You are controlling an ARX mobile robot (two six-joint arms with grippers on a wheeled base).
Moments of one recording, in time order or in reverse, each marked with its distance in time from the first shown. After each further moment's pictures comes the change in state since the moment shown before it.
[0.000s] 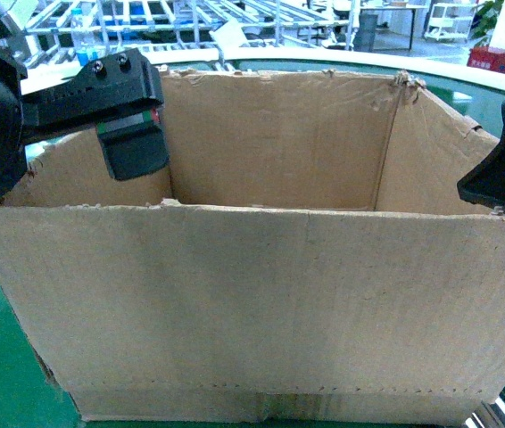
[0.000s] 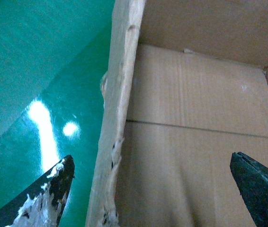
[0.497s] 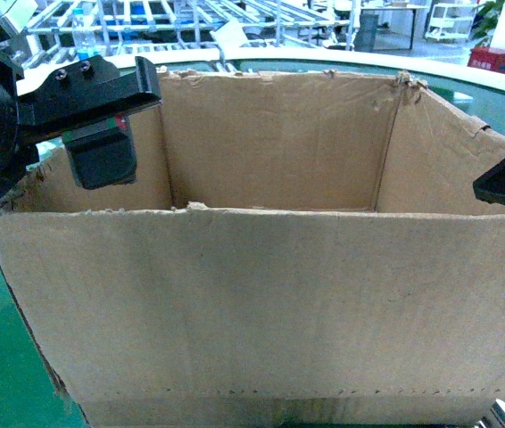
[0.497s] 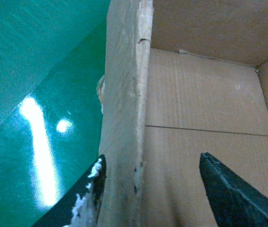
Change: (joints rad) left arm 0.000 -0.008 0.000 -0.012 0.042 -0.018; right arm 0.002 0.001 0.000 -0.001 -0.014 0.000
